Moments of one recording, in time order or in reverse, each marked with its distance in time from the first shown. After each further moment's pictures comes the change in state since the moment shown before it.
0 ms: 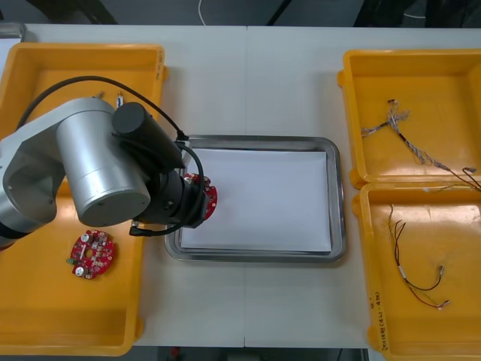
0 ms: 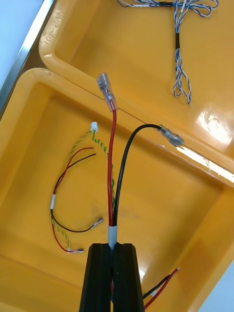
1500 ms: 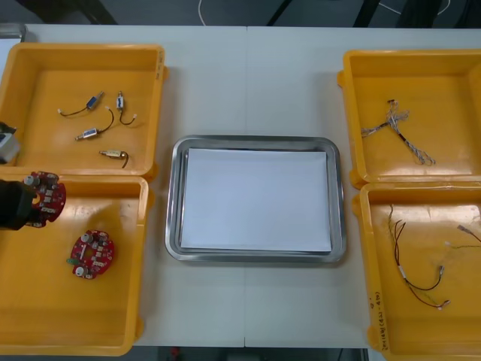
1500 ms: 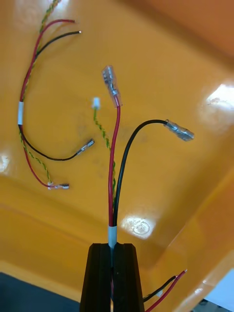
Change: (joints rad) right arm 0.302 0.001 -0.051 0.220 -0.012 -0.194 0.282; left arm 0.575 0.111 0.977 -0.077 0.230 0.255 -0.646
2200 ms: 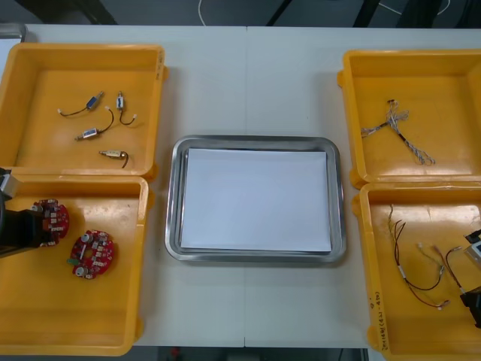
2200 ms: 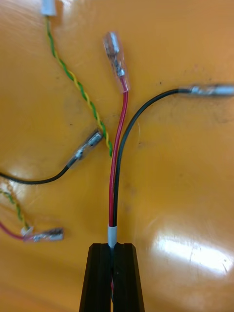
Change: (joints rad) right arm 0.099 0.000 0.293 0.299 0.046 -0.467 0.000; left arm 0.181 -0.007 -0.099 0.286 -0.013 -0.463 -0.004
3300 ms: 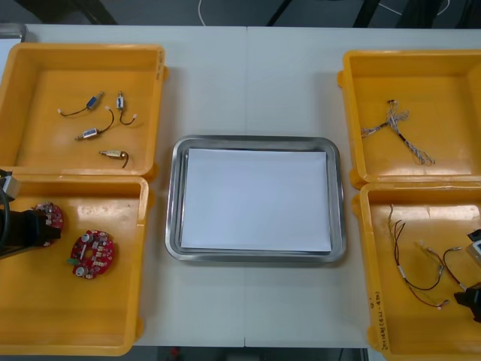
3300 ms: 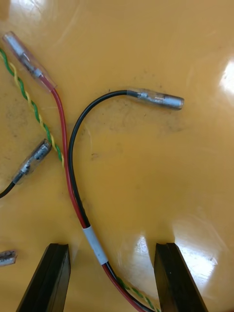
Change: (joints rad) right arm 0.000 0.011 0.034 0.039 0.092 -0.127 -0.007; left arm -0.002 -0.004 -0.034 0.053 -0.012 -0.081 0.000
